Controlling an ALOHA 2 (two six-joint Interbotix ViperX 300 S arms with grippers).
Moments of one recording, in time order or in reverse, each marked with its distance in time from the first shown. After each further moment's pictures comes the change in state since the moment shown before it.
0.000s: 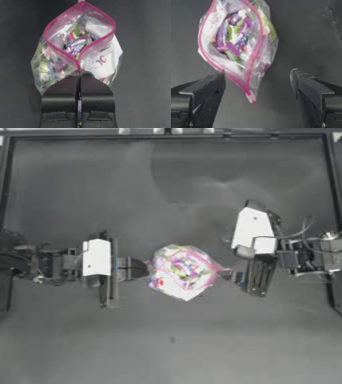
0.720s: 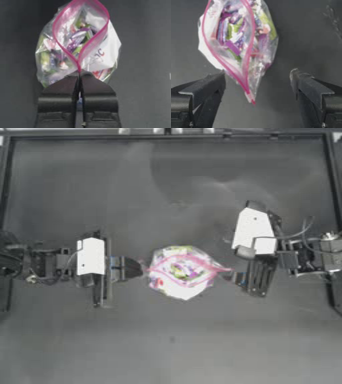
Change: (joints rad) left arm 0.006 -0.040 0.015 -0.015 0.043 0.000; right arm 0.000 -0.002 0.003 0.002 -0.005 0.000
